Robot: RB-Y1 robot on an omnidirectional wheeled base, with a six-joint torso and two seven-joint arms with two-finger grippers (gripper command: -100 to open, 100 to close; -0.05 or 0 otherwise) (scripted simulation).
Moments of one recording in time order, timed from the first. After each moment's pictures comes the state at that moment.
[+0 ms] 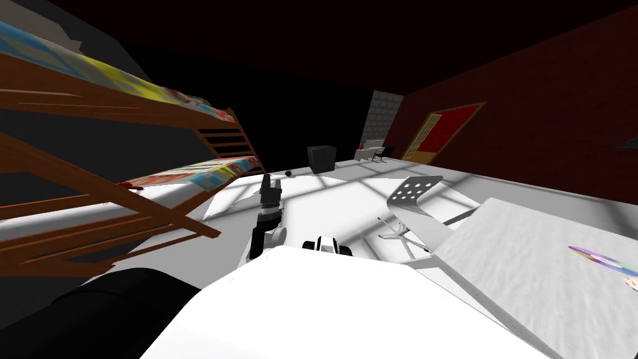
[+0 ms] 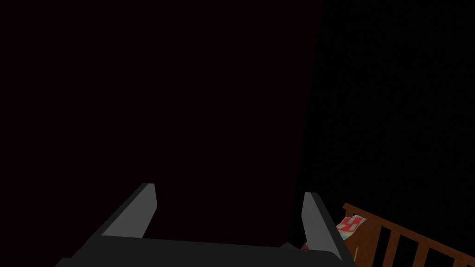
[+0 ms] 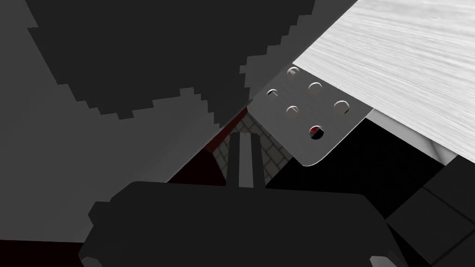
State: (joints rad) left arm 0.47 0.00 0.02 -2.29 0.08 -0.51 -0.17; right arm 0.88 -0.57 -0.69 -1.28 0.17 -0.29 1.07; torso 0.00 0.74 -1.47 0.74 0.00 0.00
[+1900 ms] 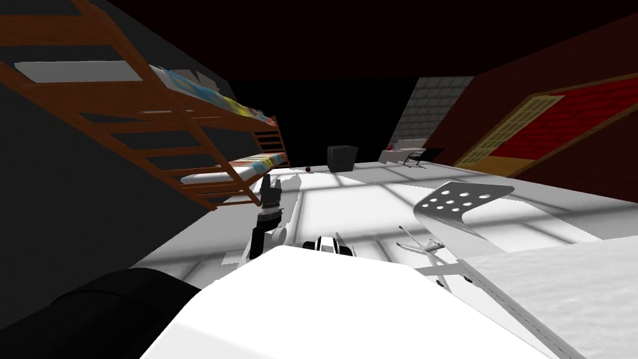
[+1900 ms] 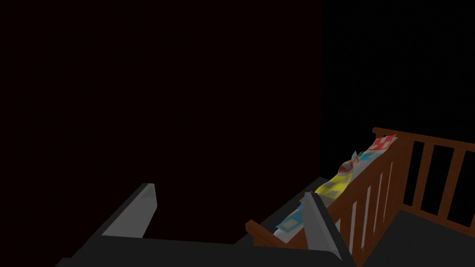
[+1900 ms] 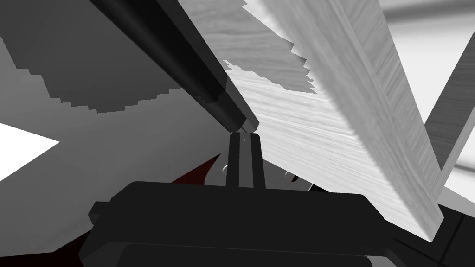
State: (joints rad) left arm 0.47 0.00 0.02 -2.29 0.08 -0.52 -0.17; right arm 0.79 -0.94 -0.28 -0.84 0.19 -0.16 0.53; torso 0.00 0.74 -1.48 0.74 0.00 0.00
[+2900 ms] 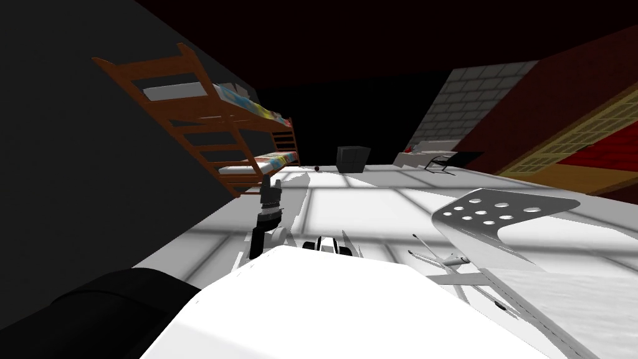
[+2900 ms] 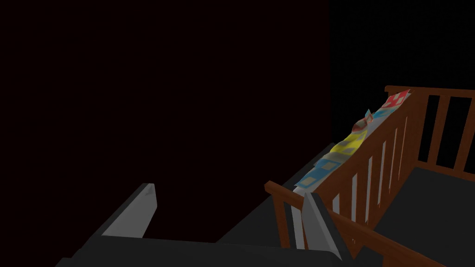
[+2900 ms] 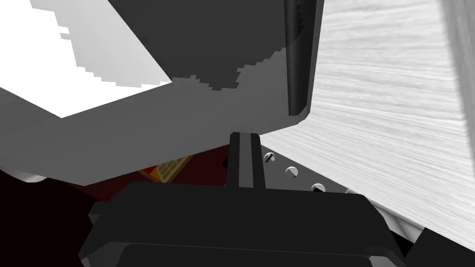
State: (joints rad) left arm 0.47 0.00 0.02 -2.29 0.08 -0.52 -0.17; right arm 0.75 -1.12 -0.07 -0.59 0.21 -0.11 0.26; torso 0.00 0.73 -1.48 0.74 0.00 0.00
